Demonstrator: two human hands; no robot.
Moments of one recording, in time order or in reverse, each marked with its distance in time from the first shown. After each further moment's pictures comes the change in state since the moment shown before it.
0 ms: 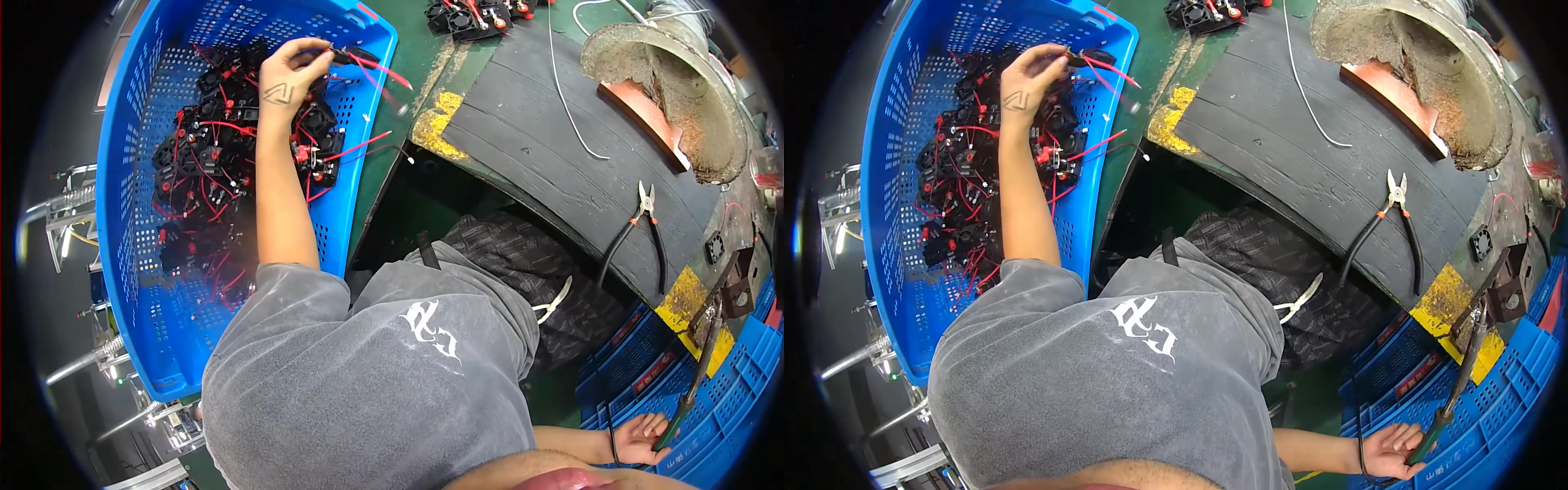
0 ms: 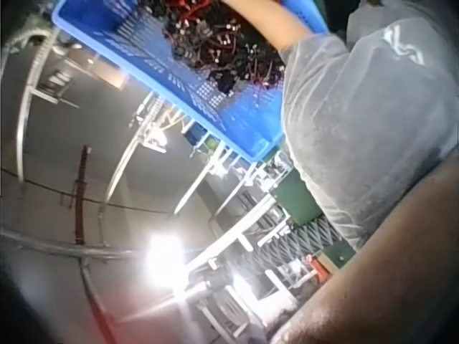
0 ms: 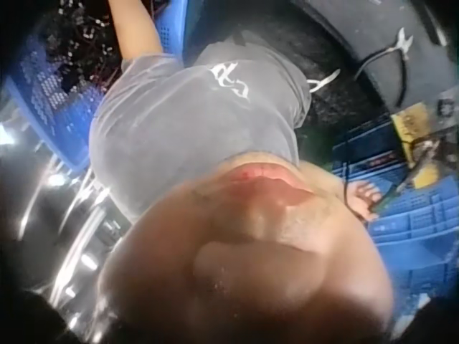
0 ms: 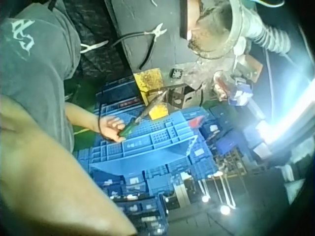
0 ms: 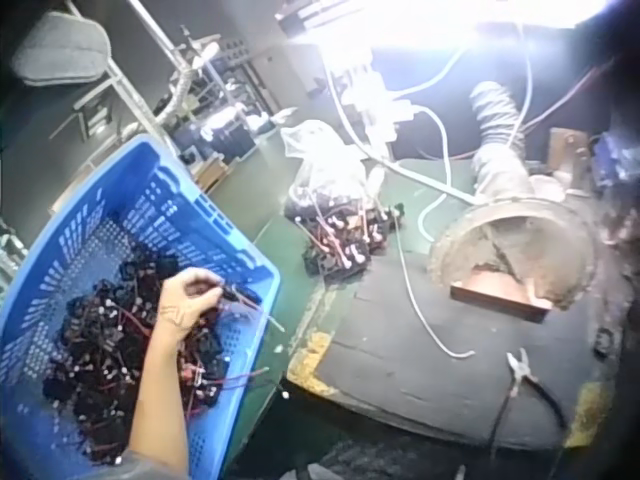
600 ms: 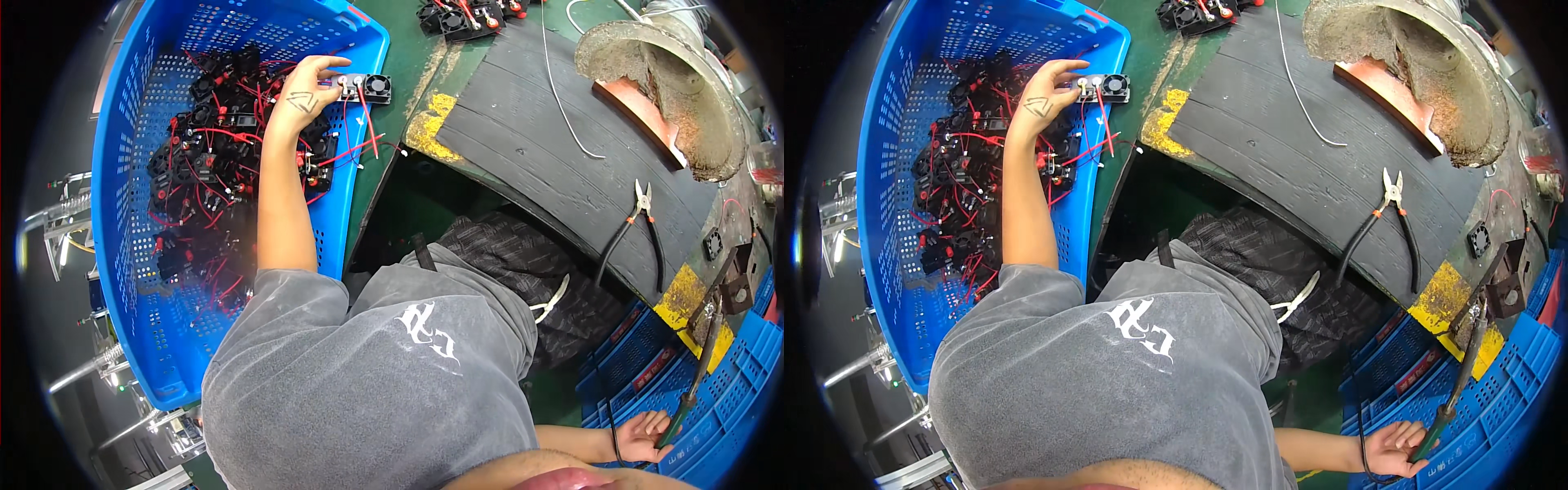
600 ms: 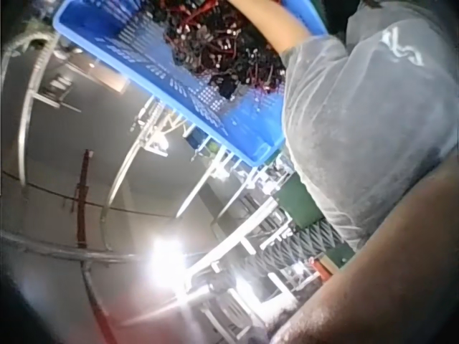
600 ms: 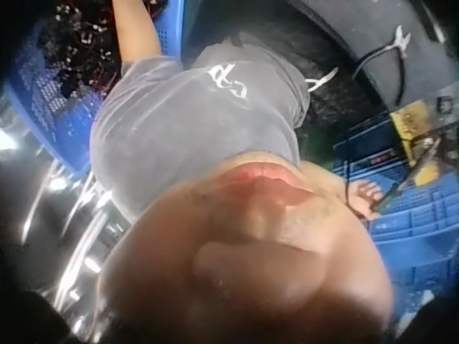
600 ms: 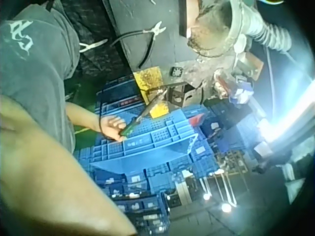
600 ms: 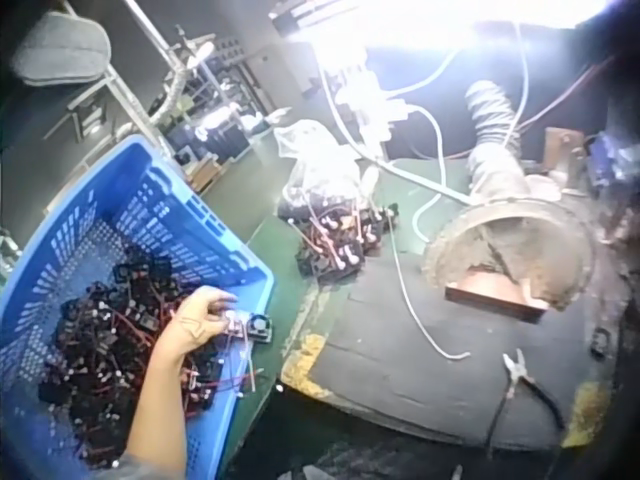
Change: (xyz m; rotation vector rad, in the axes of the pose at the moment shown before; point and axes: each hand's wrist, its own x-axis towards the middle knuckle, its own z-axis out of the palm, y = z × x) left_hand 0.002 -0.022 0.015 0.319 -0.249 0.033; right_hand 0.004 -0.003 -0.009 -0.047 -0.048 -0.025
